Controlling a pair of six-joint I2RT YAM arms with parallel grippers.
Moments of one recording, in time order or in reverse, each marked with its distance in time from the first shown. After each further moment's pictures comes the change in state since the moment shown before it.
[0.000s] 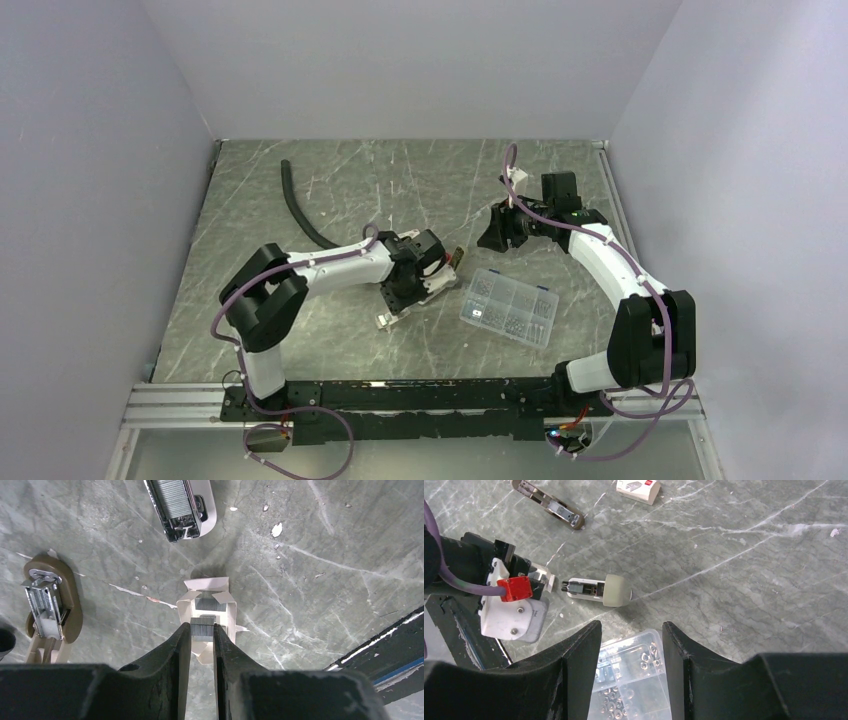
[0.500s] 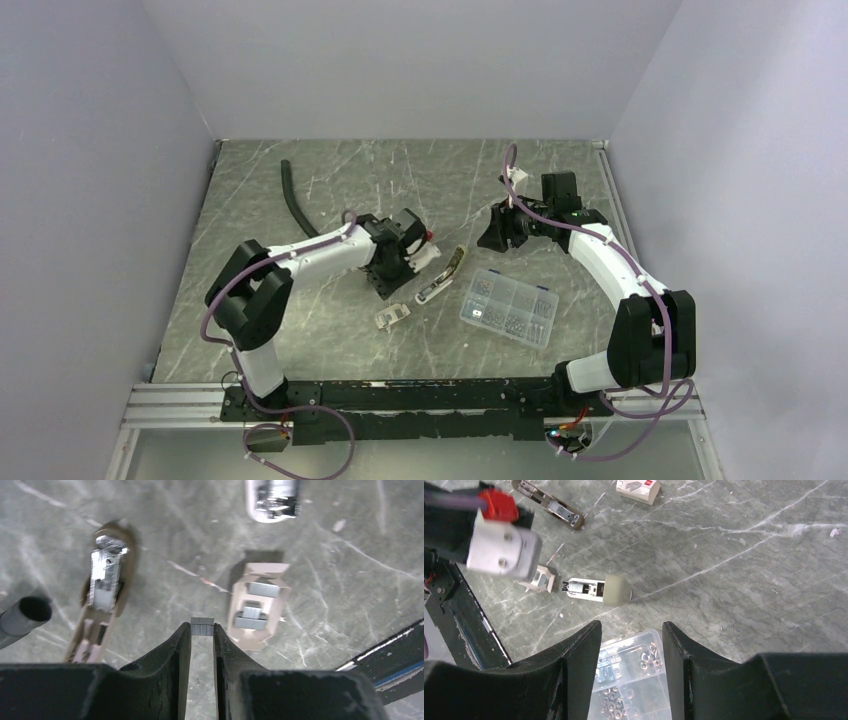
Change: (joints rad) left arm 0.105 -0.052 0.001 -0.006 0.023 0.014; right arm 0.000 0.000 0.000 0.000 0.000 0.000
